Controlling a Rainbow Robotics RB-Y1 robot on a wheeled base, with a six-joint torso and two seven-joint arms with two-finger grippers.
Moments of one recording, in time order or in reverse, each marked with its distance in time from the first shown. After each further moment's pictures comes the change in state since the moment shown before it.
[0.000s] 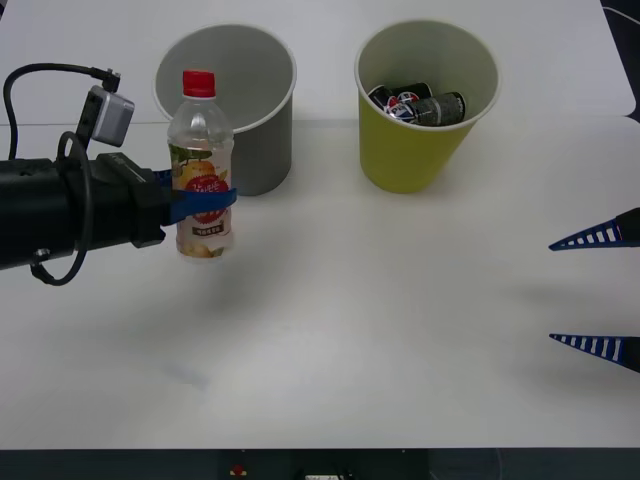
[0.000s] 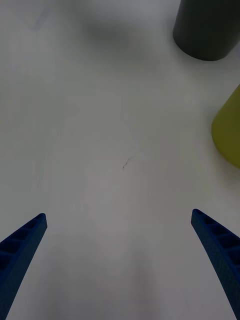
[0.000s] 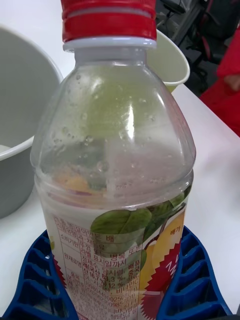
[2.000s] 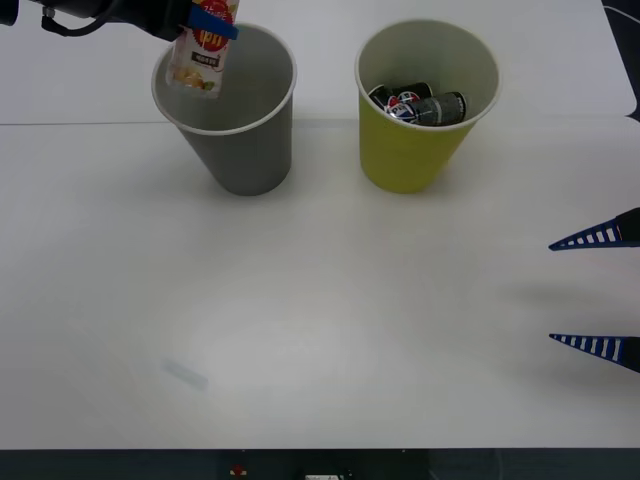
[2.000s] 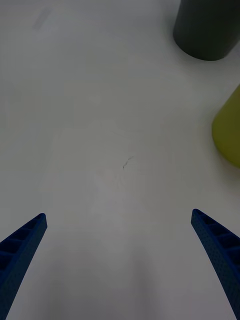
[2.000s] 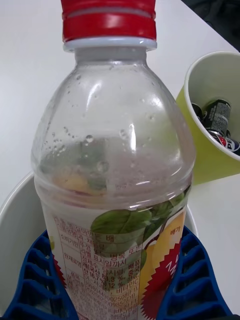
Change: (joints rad) right arm 0.000 0.000 0.000 0.000 0.000 0.000 0.000; left arm -1.032 -0.039 -0.460 0.859 0.022 -0.277 -0.076
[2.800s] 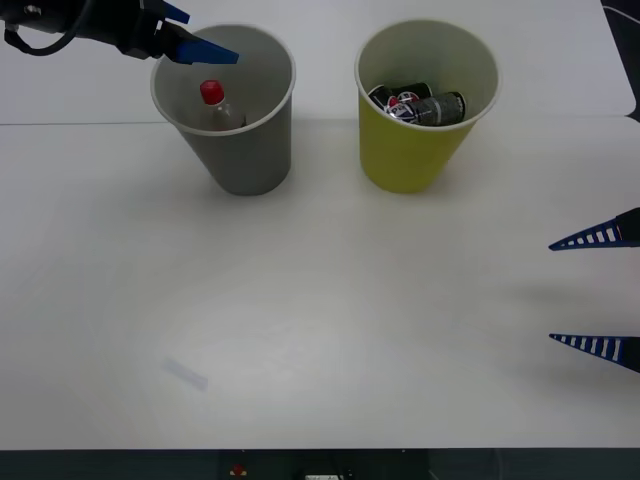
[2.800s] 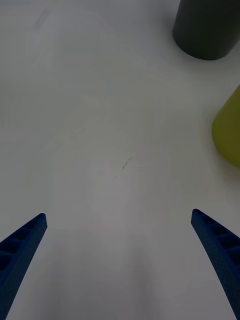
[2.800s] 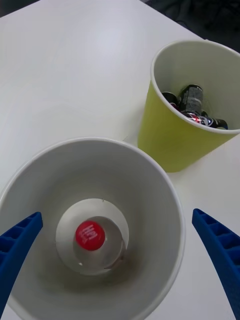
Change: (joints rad) right arm 0.000 0.000 0.000 0.000 0.000 0.000 0.000; left arm 0.150 0.112 0.090 -0.172 0.123 0.017 -0.177
